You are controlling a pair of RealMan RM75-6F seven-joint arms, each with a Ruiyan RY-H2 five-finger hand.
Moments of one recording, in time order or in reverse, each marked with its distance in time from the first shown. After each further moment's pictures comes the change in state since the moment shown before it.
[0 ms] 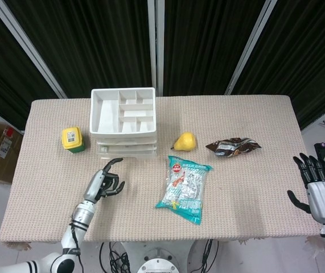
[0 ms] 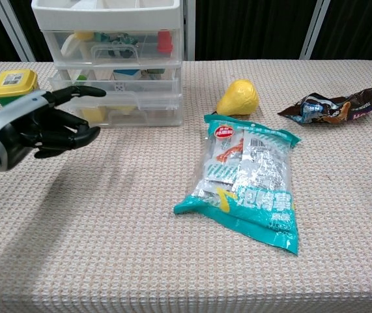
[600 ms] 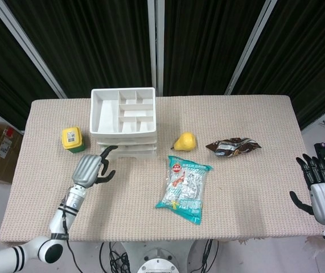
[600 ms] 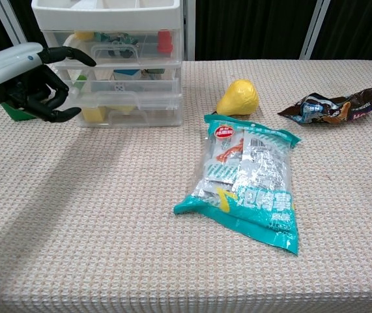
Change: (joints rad) left arm -0.114 0.152 -0.045 -0.020 -0.033 -0.047 0.497; right arm -0.013 0.001 -0.003 0.013 -0.004 0.019 0.022
